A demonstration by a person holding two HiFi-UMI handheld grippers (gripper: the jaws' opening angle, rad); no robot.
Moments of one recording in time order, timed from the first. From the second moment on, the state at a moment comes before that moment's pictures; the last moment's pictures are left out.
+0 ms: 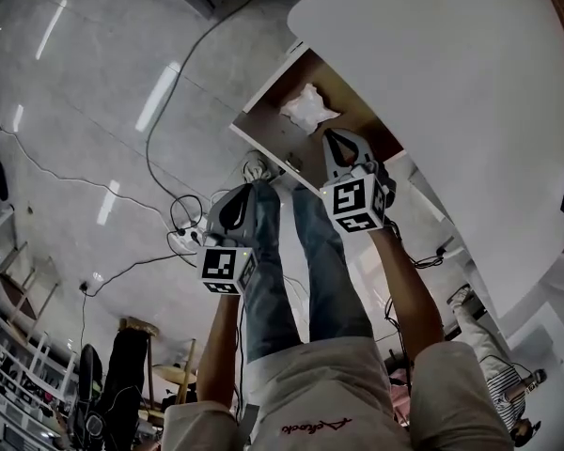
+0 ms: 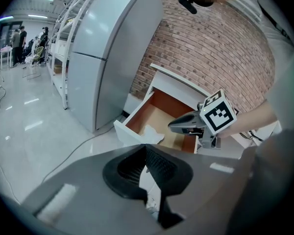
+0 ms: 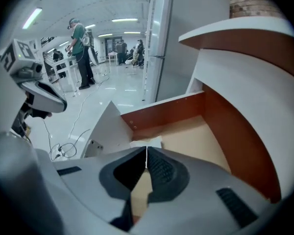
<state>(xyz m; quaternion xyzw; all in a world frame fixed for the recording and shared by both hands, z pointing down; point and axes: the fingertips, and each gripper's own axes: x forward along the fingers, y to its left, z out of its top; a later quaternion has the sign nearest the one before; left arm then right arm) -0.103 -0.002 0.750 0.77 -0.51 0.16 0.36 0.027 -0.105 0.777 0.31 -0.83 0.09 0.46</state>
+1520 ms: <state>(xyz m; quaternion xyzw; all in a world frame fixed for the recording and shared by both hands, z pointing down) -0.116 -0.002 0.765 0.75 -0.51 0.17 0.37 0.033 -0.138 0.877 0.20 -0.76 0.15 0.60</state>
